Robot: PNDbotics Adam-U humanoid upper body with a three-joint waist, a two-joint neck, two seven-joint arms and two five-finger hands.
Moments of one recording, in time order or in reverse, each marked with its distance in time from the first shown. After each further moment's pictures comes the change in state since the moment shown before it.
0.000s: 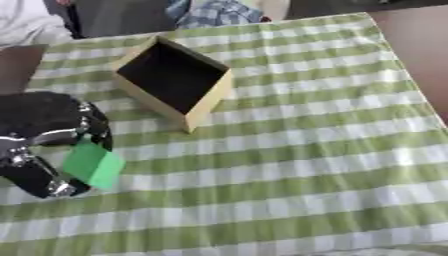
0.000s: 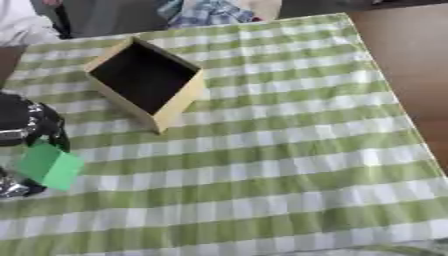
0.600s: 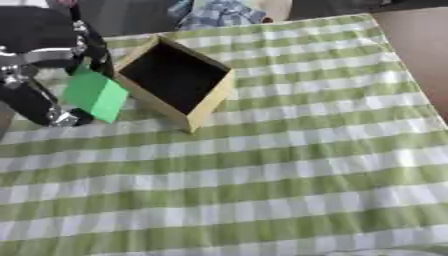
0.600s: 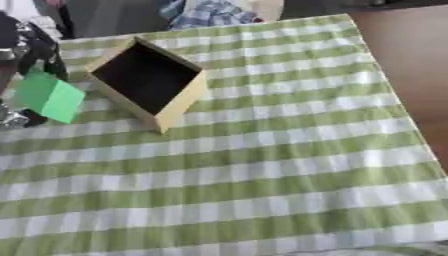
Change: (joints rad) left arm -0.300 -0.146 0.010 0.266 -0.048 -0.044 -0.108; right arm 0.001 -0.003 0.001 0.000 0.000 0.000 0.000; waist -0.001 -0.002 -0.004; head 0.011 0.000
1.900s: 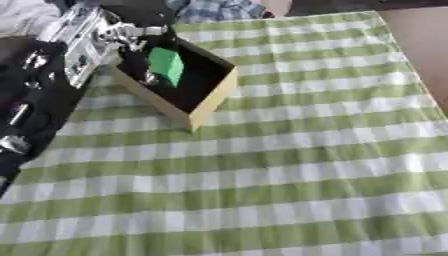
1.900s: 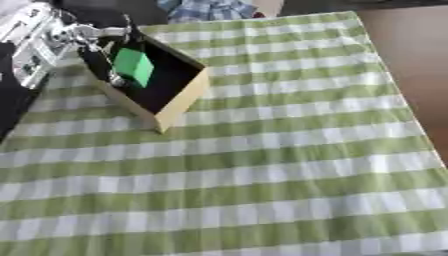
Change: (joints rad) left arm -0.287 -0.484 0.063 0.836 -0.368 -0.138 0.157; right arm -0.018 0.026 0.005 0.000 -0.018 -0.003 0.010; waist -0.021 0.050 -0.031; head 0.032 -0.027
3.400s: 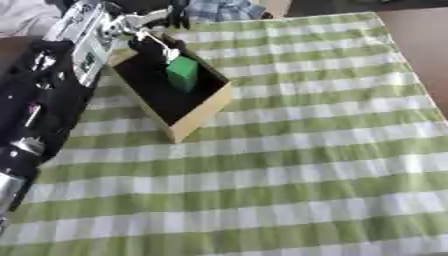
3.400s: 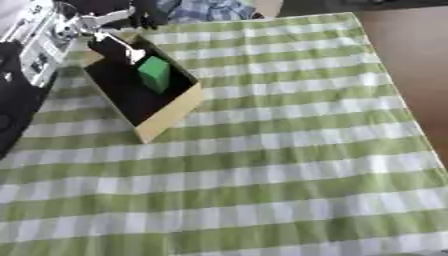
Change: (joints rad) left arm 0.002 -0.025 0.117 -0.178 0.018 -0.011 0.155; right arm 0.003 0.003 -0.005 0.000 -0.001 0.005 0.002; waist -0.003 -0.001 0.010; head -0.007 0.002
